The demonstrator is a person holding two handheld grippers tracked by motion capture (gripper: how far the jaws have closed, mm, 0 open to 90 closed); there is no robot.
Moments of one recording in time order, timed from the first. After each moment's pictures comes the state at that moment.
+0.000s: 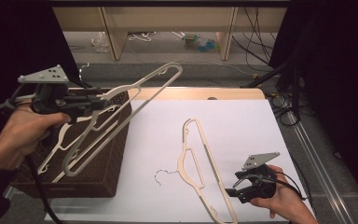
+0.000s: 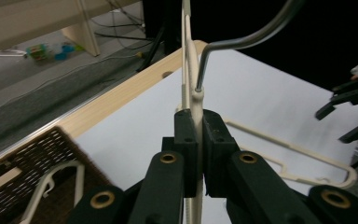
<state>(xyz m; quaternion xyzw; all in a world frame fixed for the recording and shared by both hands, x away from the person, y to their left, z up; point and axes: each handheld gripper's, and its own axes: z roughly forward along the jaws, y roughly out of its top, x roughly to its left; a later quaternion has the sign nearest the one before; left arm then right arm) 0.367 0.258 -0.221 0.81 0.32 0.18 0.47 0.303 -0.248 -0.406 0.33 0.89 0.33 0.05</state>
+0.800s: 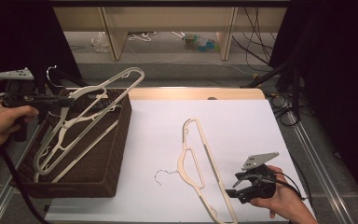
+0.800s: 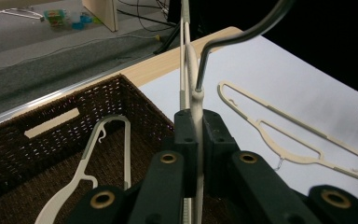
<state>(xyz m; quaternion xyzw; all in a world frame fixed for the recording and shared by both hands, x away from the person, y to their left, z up) 0.414 0.359 -0.264 0.78 0.38 0.13 0.48 0.304 -0.249 -0.409 0.33 0.89 0.32 0.04</state>
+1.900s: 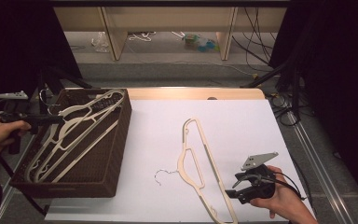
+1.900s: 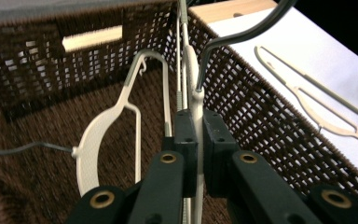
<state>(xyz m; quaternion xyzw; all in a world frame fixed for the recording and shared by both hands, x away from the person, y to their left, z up) 0.433 0.428 -0.351 0.77 0.44 0.08 0.46 0.304 -0.249 -0.411 0.33 0.89 0.32 0.04</state>
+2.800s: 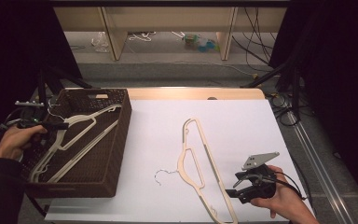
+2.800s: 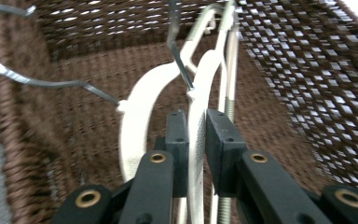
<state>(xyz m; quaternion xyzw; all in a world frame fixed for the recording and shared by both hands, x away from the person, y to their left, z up) 0.452 0.426 -0.402 0.74 0.55 0.12 0.38 0.304 -0.250 -0.408 0.33 0.89 0.32 0.04</state>
